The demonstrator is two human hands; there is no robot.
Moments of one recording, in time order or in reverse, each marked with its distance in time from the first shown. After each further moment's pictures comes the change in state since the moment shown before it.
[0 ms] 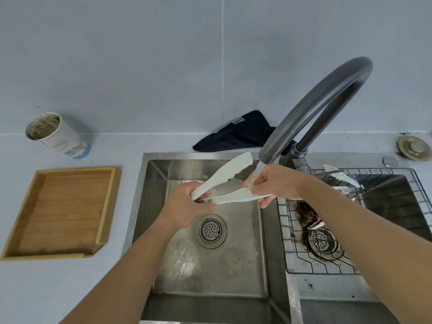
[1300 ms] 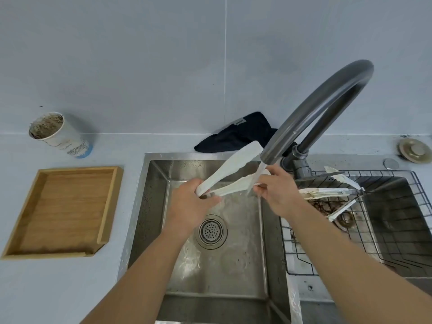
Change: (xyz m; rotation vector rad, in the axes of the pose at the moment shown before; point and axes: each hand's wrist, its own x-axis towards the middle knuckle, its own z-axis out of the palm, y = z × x) left_hand -0.011 0.019 0.015 0.067 0.212 0.039; right_hand 0.021 0.015 0.041 1.075 0.613 0.093
